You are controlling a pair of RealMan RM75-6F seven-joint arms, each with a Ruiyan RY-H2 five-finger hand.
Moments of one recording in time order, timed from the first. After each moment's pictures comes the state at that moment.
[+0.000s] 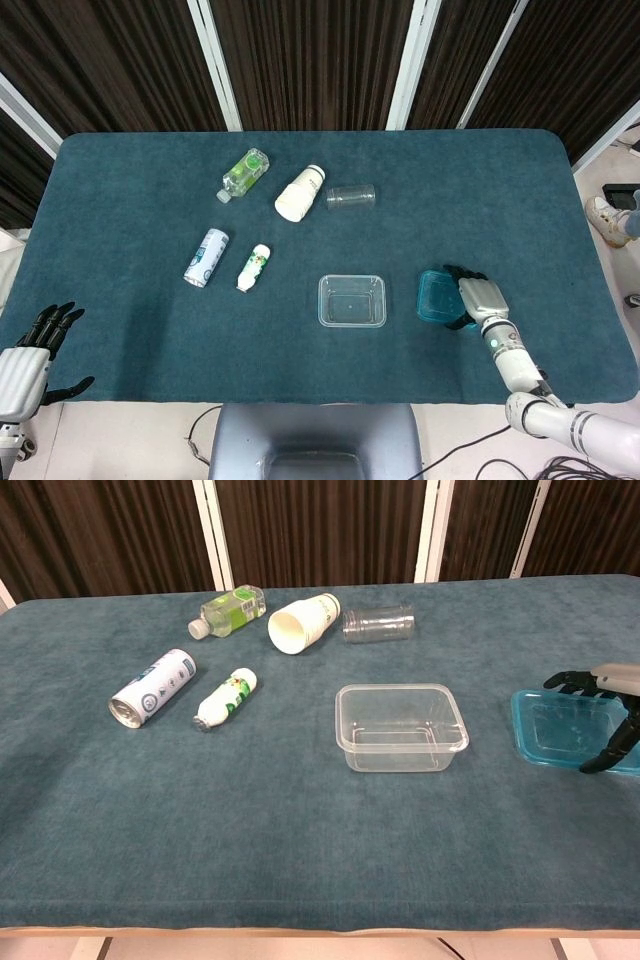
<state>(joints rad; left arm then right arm) -0.08 -1.07 0.01 -1.64 1.59 1.50 -0.04 0.60 -1.43 0.10 -1.34 -0.83 0.80 -0.26</state>
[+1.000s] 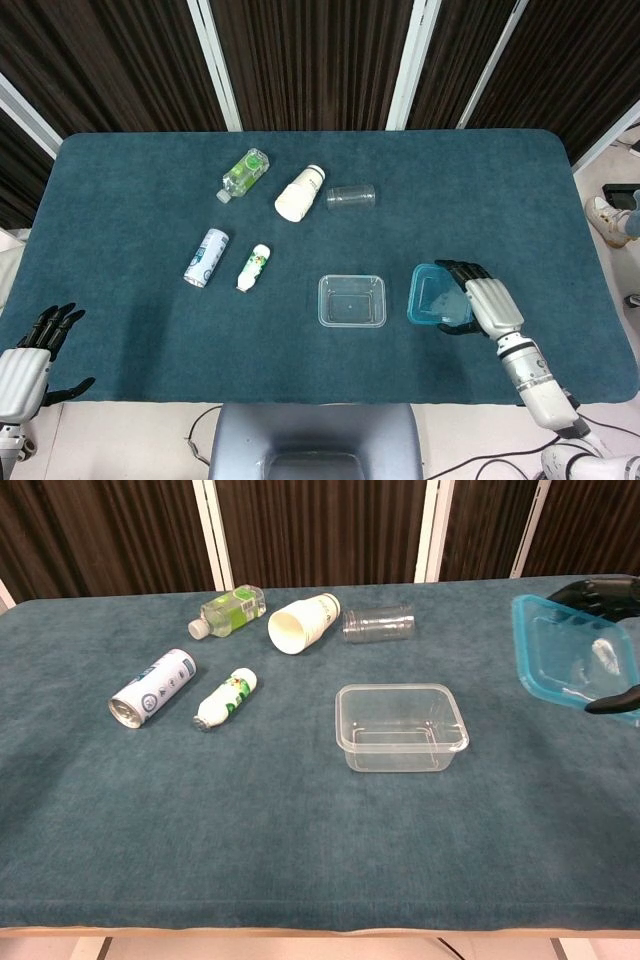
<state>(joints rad) -0.08 -1.07 0.01 -1.65 1.59 1.50 -0.03 0.44 -1.22 0.09 -1.65 -1.34 1.09 0.10</state>
